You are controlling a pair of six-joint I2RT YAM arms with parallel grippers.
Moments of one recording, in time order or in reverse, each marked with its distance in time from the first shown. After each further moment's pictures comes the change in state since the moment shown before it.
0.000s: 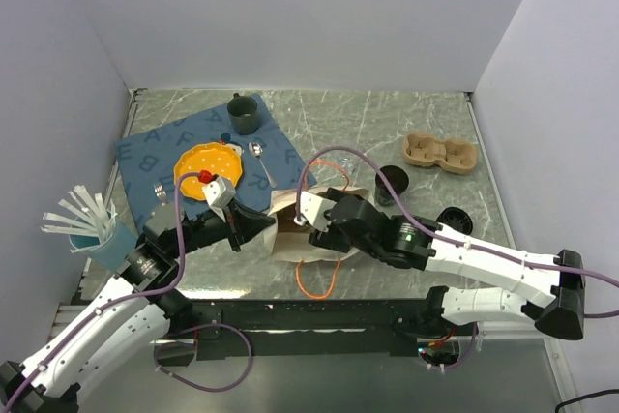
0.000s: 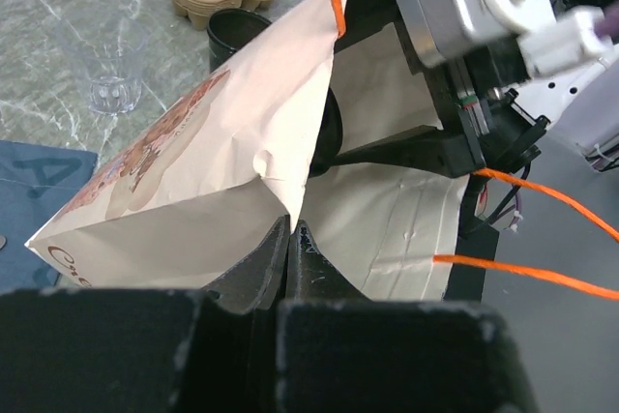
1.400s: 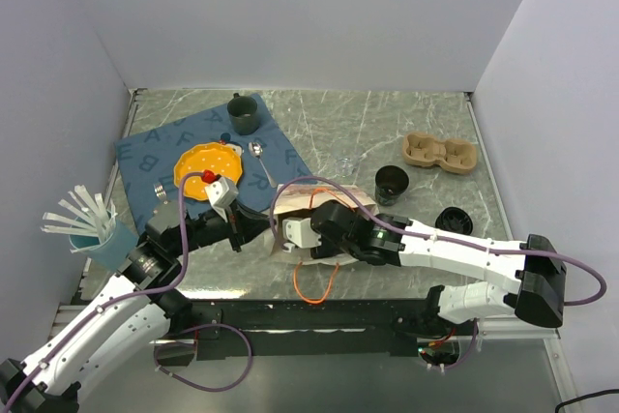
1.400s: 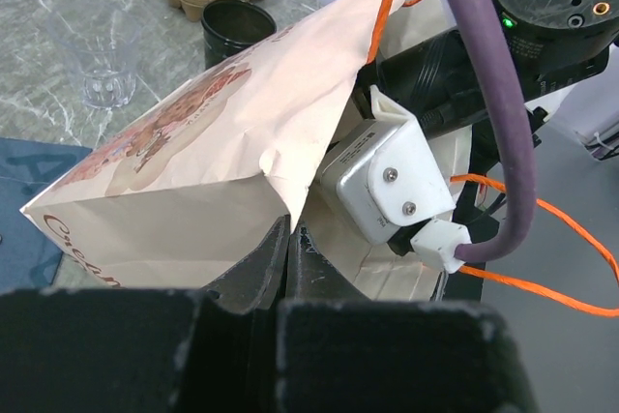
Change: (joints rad) left arm 0.000 0.017 0.003 -0.003 0.021 0.015; right arm 0.000 0.149 -0.015 -0.023 0.011 -0.393
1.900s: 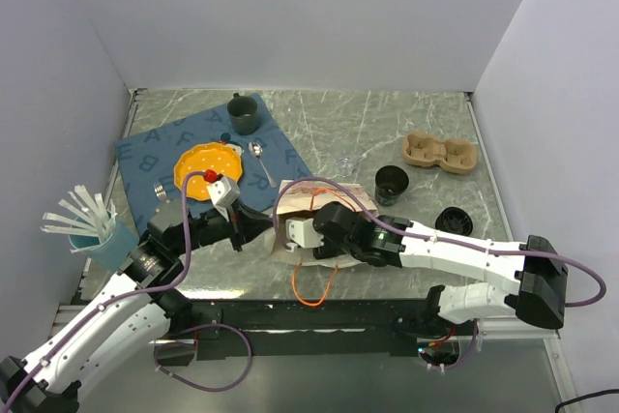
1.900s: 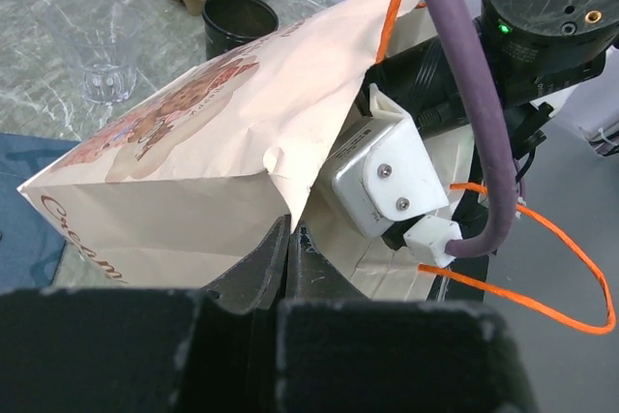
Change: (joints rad) left arm 0.000 0.015 0.000 0.001 0.002 0.007; right arm -0.010 -0.006 -0.030 0.019 0.013 0.014
